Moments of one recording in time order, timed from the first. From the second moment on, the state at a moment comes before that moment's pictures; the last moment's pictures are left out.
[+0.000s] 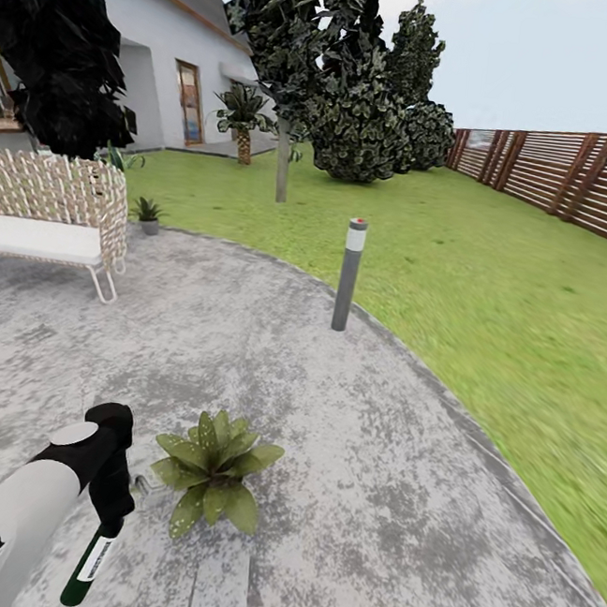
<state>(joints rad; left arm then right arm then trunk) -0.84 0.14 0.05 -0.53 -1.47 0.69 -1.56 -0.44 -0.07 -0.18 -0.06 0.19 -0.37 -0.26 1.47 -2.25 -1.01</state>
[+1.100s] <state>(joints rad) -0.84 0.14 0.05 -0.54 -1.46 0.69 -1.56 -0.44 -0.07 -0.18 -0.06 0.20 -0.37 -0.26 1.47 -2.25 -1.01</state>
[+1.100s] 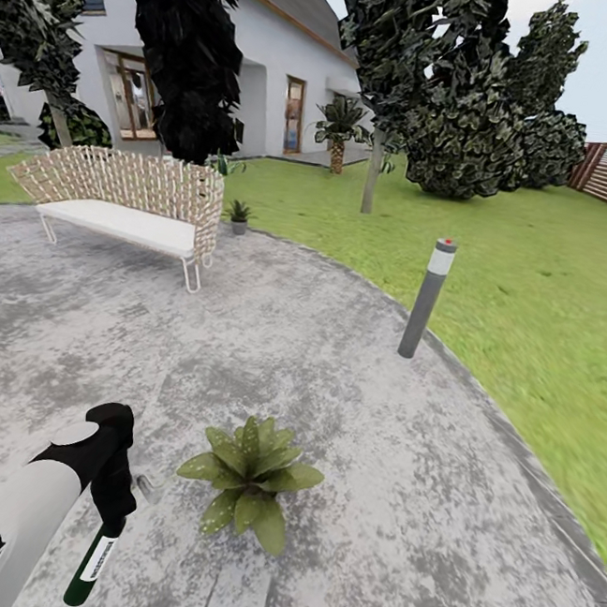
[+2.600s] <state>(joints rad) -0.84 0.15 0.05 -0.54 -1.46 0.70 -1.56 -0.44 -0.07 -0.18 -0.06 0.20 -0.37 -0.26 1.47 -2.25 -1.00</state>
